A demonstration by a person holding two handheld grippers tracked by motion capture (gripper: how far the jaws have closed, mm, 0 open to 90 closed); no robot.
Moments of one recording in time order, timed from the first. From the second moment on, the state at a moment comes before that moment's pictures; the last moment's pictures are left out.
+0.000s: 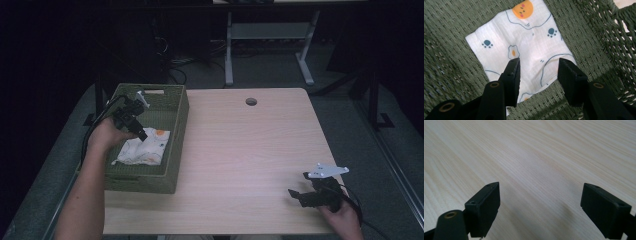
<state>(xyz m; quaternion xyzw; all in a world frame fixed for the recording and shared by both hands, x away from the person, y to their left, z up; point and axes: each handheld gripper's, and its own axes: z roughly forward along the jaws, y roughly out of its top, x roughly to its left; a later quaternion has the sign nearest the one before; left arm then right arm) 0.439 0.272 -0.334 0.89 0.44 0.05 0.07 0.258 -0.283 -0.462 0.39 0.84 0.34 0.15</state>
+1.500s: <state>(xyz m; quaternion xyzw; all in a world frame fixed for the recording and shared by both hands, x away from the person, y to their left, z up) 0.428 0.246 -0.319 0.89 0.44 0.06 0.08 0.256 -0.286 -0.460 0.39 0.84 0.35 0.15</state>
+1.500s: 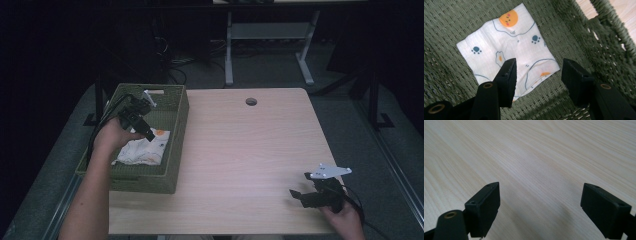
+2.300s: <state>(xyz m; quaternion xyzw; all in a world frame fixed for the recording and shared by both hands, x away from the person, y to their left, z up) 0.419 0.226 -0.298 0.90 0.42 0.07 0.09 0.254 -0.286 -0.460 0.39 0.84 0.35 0.15</state>
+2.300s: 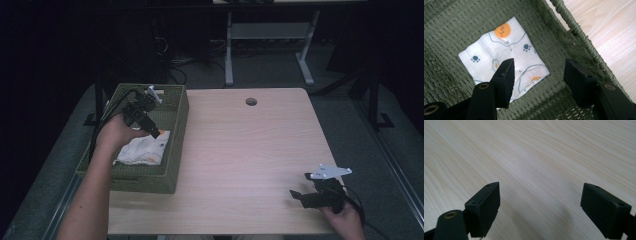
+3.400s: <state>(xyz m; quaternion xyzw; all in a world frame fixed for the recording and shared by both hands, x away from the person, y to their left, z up) 0.413 0.183 -0.282 0.91 0.39 0.08 0.10 0.254 -0.286 -0.459 0.39 0.84 0.35 0.15</state>
